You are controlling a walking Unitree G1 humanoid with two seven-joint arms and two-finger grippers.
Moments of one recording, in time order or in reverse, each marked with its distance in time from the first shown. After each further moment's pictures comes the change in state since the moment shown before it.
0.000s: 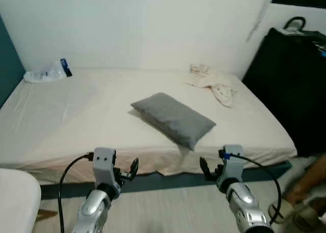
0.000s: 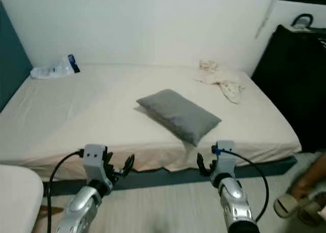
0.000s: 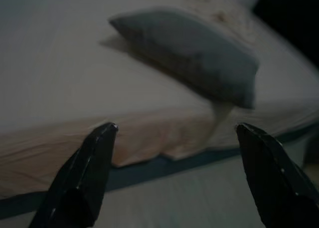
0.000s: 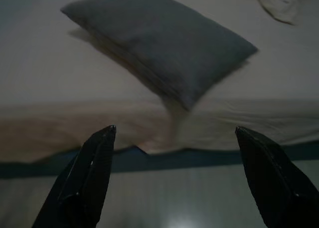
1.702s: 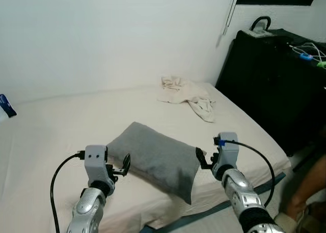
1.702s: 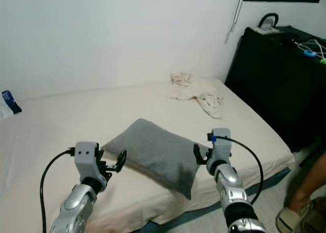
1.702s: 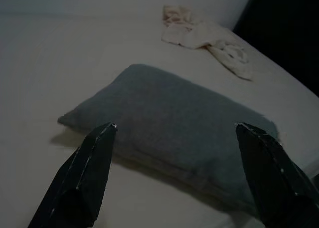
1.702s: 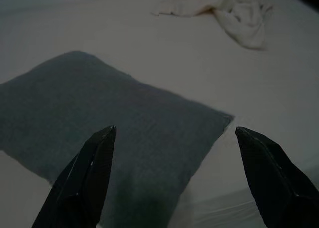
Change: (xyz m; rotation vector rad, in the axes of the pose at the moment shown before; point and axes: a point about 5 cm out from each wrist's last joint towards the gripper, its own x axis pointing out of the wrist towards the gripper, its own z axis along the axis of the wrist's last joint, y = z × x) left arm 0.009 -0.001 0.013 -0.019 -0.055 0.031; right arm 0.019 -0.018 0.022 0.038 0.032 -0.043
